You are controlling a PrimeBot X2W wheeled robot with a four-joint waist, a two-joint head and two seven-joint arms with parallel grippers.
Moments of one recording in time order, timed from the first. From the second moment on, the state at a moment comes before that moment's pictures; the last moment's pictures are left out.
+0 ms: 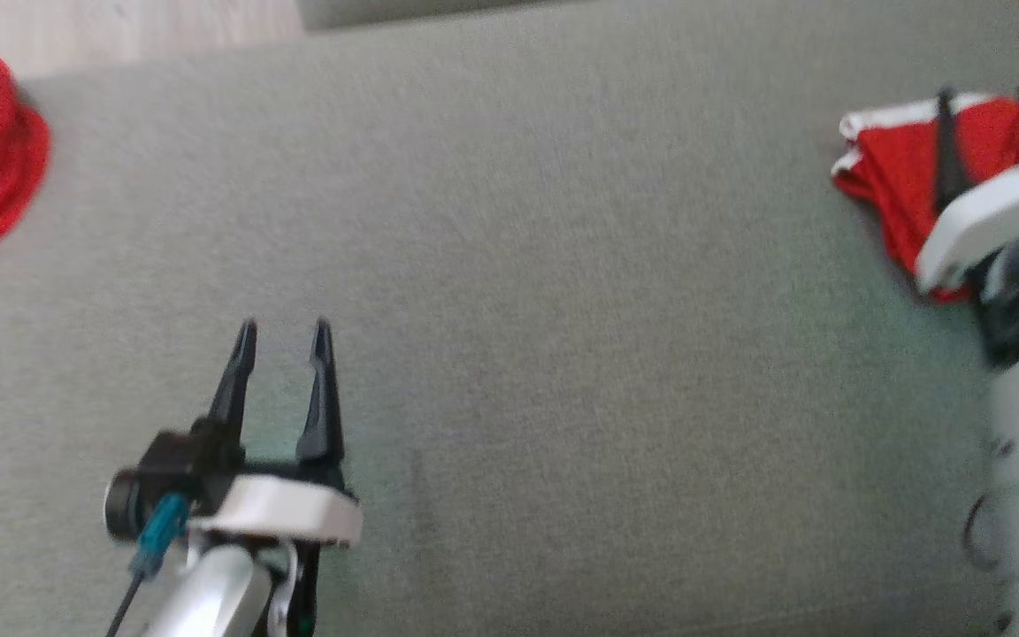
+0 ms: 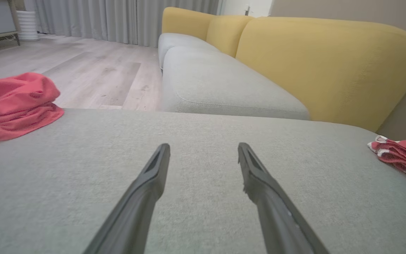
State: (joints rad) left arm -0.20 0.29 -0.51 0.10 -0.55 0.26 -0.20; right arm -0.63 -0.18 -0.14 0.52 -0.07 0.13 0.11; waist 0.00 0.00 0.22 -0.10
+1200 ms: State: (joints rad) left arm 0.06 0.27 -0.46 0.20 -0.62 0.26 -0.24; right arm 0.07 -0.05 0.08 0.20 0.13 0.13 -0.09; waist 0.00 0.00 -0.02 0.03
